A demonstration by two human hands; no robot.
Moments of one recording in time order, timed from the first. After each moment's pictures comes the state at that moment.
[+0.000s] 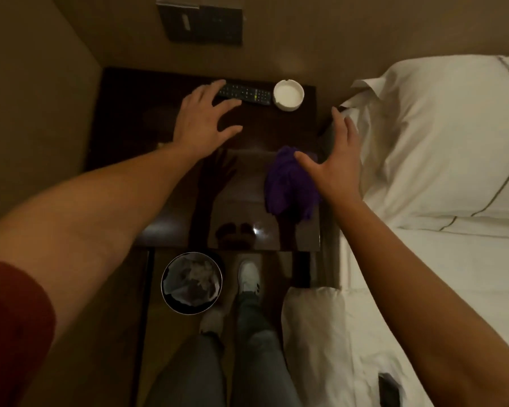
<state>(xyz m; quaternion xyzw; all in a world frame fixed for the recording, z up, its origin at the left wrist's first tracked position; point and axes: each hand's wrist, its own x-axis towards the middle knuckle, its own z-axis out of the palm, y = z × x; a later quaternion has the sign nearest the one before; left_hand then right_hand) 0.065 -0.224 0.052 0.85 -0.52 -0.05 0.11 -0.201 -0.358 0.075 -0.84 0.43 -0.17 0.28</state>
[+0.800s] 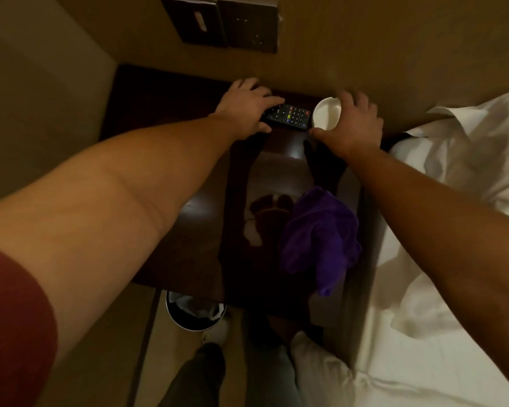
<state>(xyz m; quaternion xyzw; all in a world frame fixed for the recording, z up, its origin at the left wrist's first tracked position) 0.151 -0.363 -0.019 0.82 -0.55 -0.15 -0.08 -0.030 -0.523 -0.029 -0.90 0.37 0.05 0.20</state>
